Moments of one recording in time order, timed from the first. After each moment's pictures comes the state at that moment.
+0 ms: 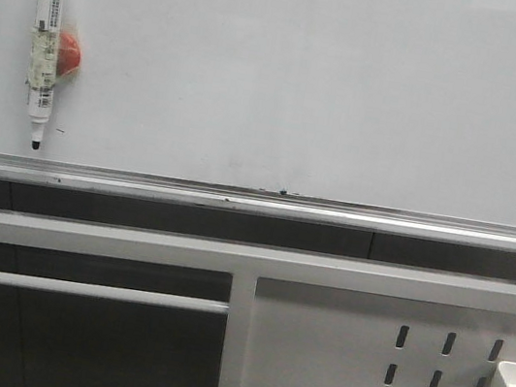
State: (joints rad) left arm -0.10 -0.01 0.00 -0.10 0.34 0.01; right arm 0.32 0.03 0.01 -0.07 0.32 0.00
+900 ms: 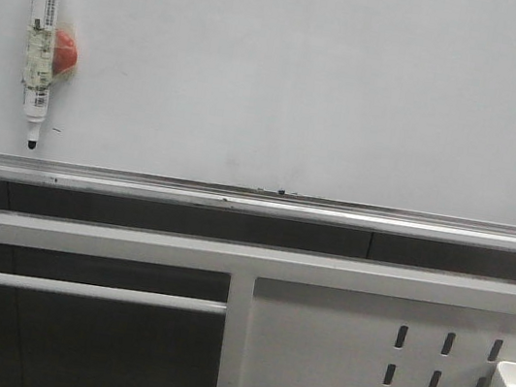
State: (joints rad) left arm -0.10 -0.01 -0.01 -0.92 0.17 0.08; right arm 0.32 0.03 -0.01 0.66 -0.14 0.03
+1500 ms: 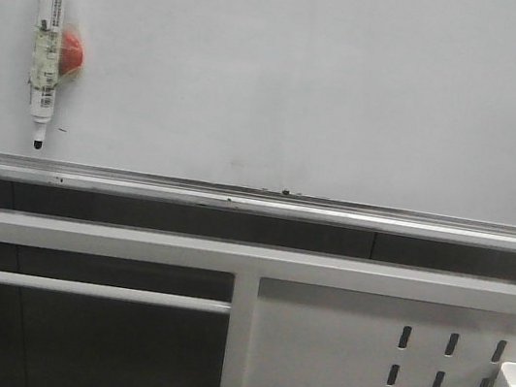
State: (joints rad) left arm -0.26 0.57 -0.40 -0.74 0.35 0.77; right arm 0.32 0.10 -0.32 0.18 0.41 -0.06
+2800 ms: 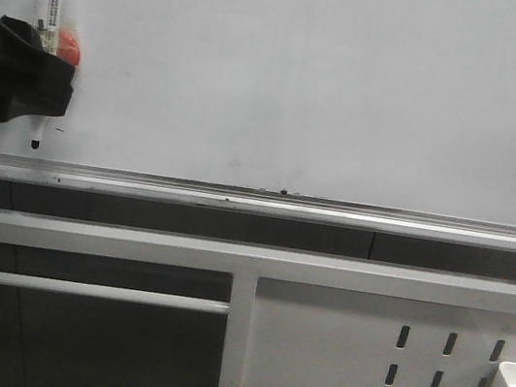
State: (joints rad) left arm -0.66 1.29 -0.50 -0.93 -0.37 0.71; right arm 0.32 0.11 -0.32 0.17 0.51 -0.15
